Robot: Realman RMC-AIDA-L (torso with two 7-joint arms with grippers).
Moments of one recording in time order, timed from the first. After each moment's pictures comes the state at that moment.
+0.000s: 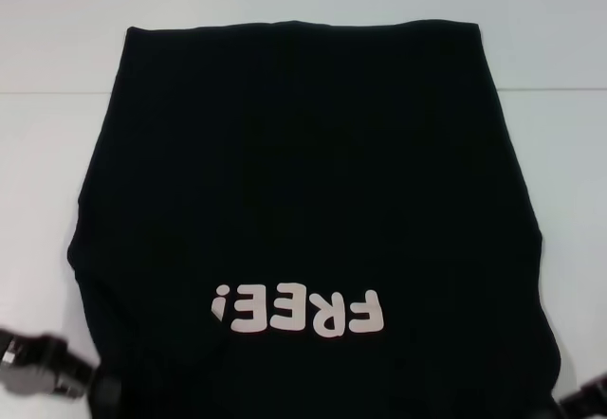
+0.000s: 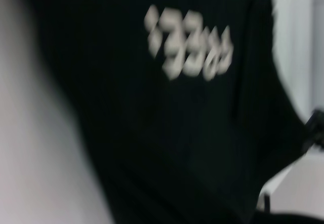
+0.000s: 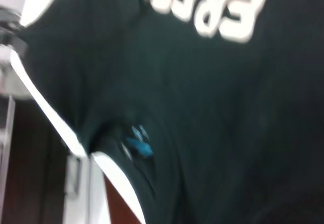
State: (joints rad) left arm -0.62 -1.85 0.52 0.54 2.58 1.95 -2.37; right arm 0.63 1.97 -0.70 -0.69 -2.56 -1.90 2.19
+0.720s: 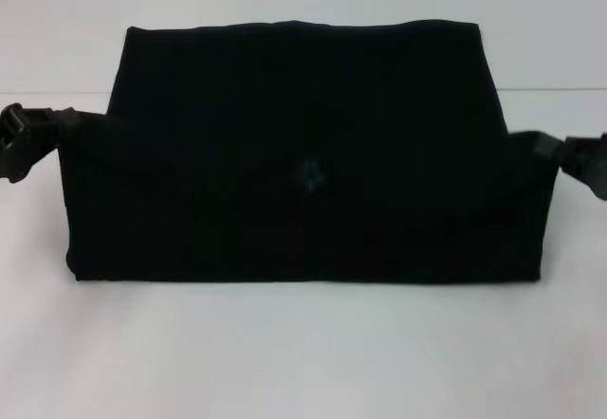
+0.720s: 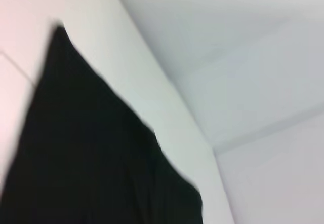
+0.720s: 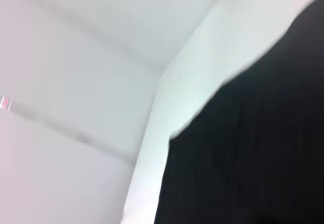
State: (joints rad) left arm -0.57 -1.92 0.15 0.44 2.09 1.36 -2.21; right arm 0.58 1.94 -0.31 -0.40 -2.03 -1.41 2.10
